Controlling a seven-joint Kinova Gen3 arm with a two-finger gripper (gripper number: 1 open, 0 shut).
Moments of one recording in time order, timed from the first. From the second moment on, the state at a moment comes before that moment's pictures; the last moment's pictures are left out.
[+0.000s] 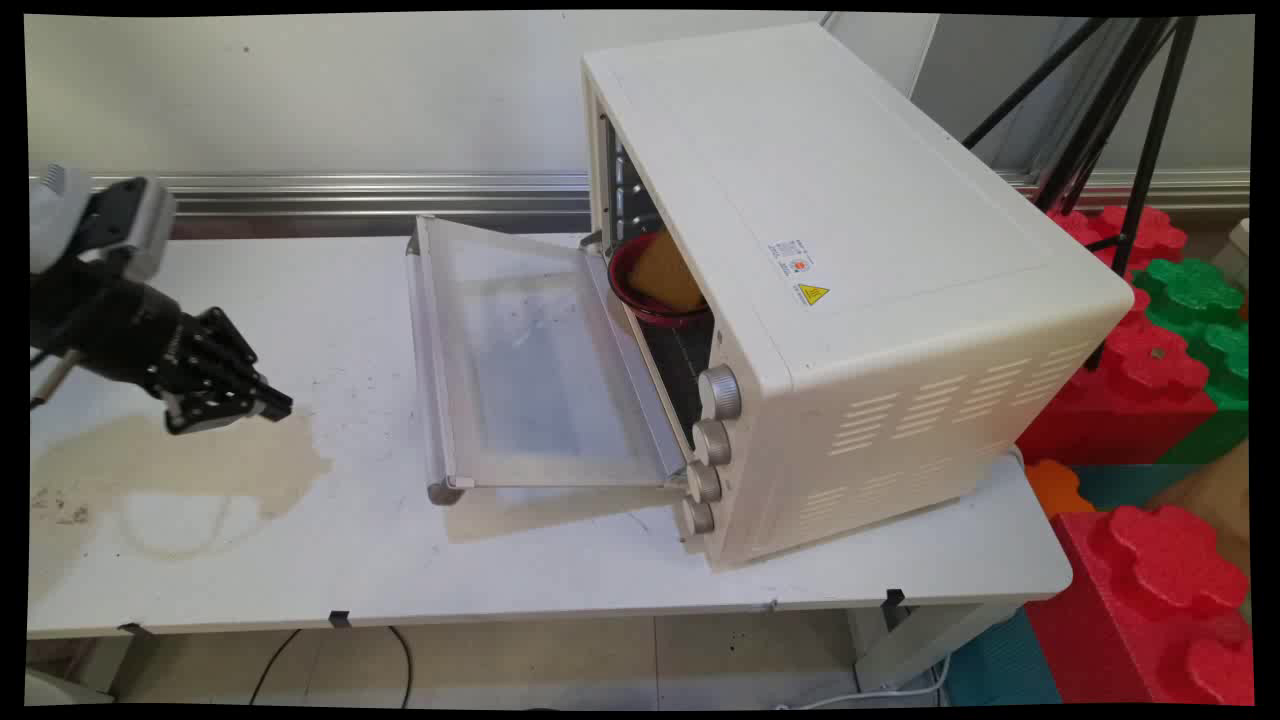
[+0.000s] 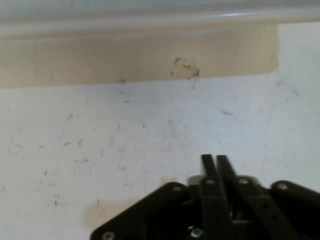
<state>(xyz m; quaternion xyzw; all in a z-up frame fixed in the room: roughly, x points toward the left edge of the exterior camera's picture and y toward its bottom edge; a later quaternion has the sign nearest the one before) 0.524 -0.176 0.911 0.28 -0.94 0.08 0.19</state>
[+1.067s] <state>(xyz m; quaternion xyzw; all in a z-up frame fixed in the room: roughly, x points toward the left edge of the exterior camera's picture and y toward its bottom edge) 0.475 -0.232 0.845 0.28 -0.94 0.10 0.19</state>
